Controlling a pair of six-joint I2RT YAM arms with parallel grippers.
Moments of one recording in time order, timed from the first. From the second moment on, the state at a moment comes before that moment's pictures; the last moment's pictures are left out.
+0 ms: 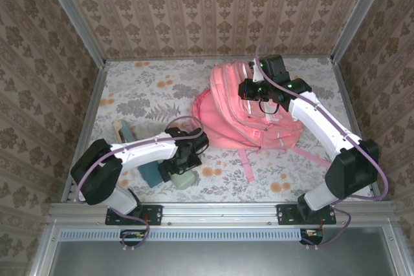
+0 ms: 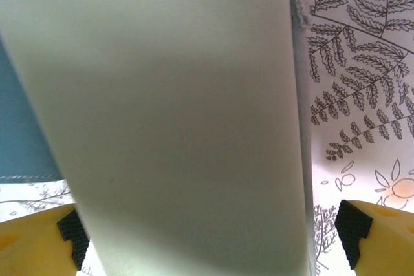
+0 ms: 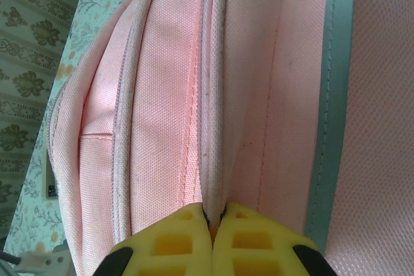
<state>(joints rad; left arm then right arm) -0.95 1.53 0.90 -0.98 -0.07 -1.40 0.36 1.53 1.40 -0.61 -0.27 0.45</state>
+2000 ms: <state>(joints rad) -0.78 2.22 1.98 -0.73 -0.01 -0.71 0.22 1.55 1.46 -0.60 -0.56 0.54</state>
